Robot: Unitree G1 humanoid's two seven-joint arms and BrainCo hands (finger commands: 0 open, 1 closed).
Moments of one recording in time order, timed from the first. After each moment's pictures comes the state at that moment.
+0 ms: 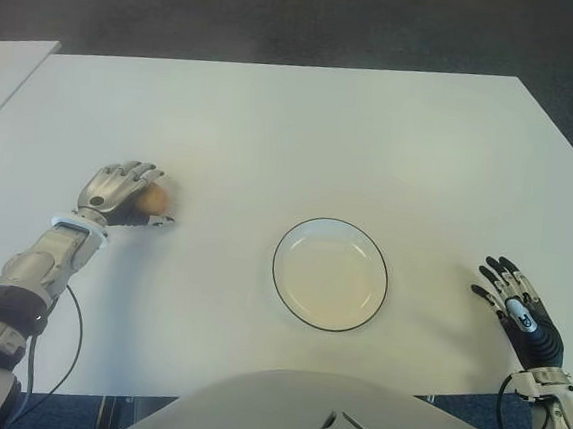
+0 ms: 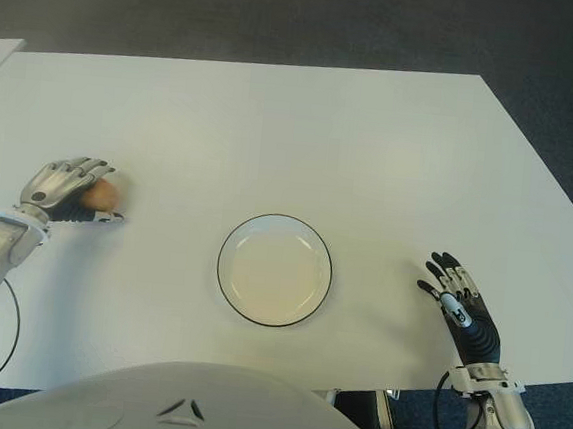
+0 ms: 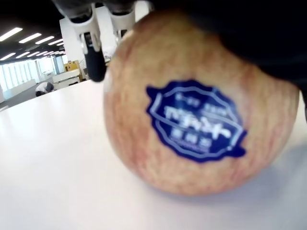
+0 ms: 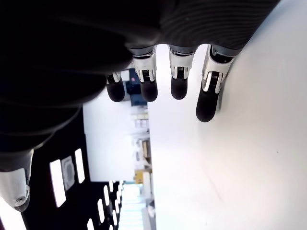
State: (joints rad) left arm -0.09 0.86 -0.30 0.55 0.92 -0.20 0.33; right arm 0.50 -0.34 -0.48 0.14 0.48 -0.25 0.63
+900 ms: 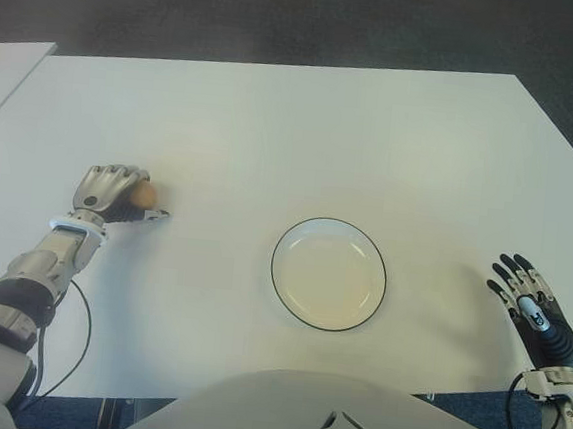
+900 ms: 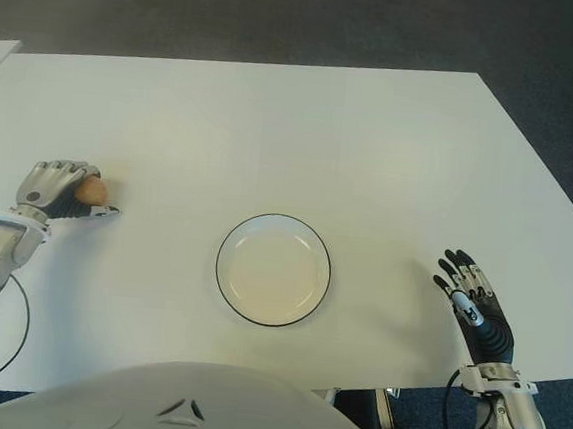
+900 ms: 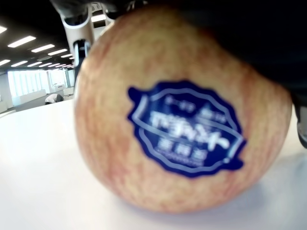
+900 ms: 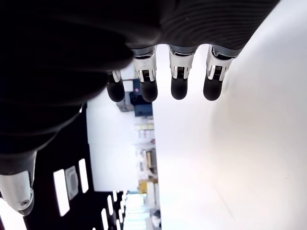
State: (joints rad) left arm -0.16 0.83 -0.37 0.73 0.82 -0.25 0.50; right arm 0.47 -0.34 -0.51 0.12 0.50 -0.22 0.62
